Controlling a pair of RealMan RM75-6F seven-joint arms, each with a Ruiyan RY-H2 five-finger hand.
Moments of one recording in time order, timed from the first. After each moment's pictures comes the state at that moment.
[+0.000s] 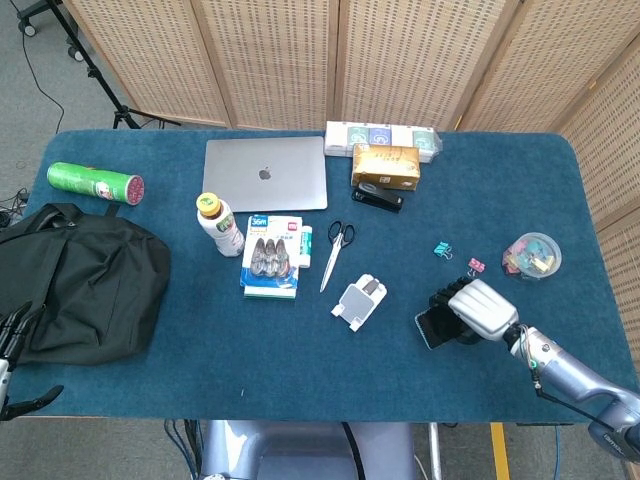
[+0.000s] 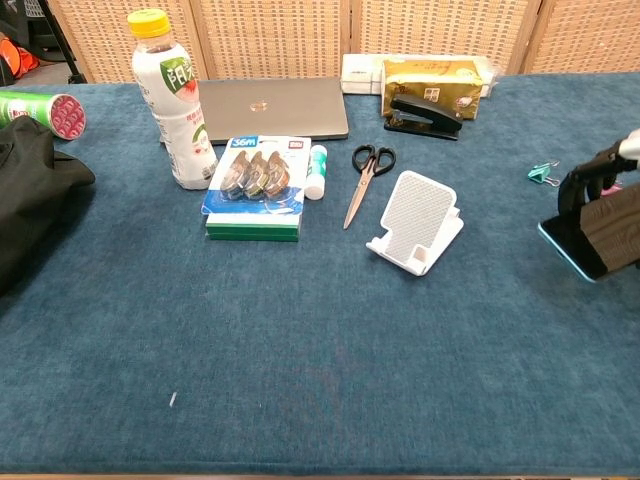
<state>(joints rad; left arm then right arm) 0.04 -1.01 0.06 -1.71 1.65 1.60 -0.12 0.66 -1.24 -0.16 -1.19 -1.78 1.12 0.31</state>
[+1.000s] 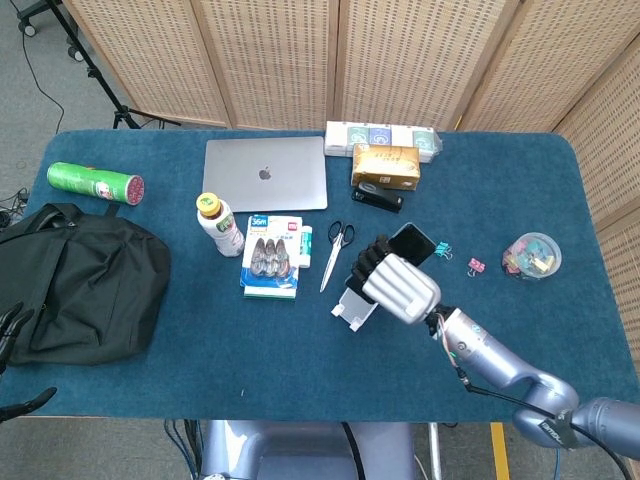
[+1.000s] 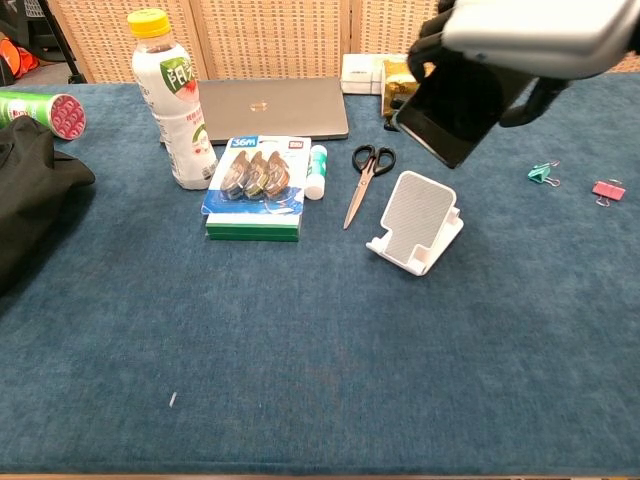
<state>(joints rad) 0.05 -0.99 0.07 -1.68 1.66 1.61 -0.19 0.79 -1.22 0.13 -1.69 -1.59 1.02 -0.88</state>
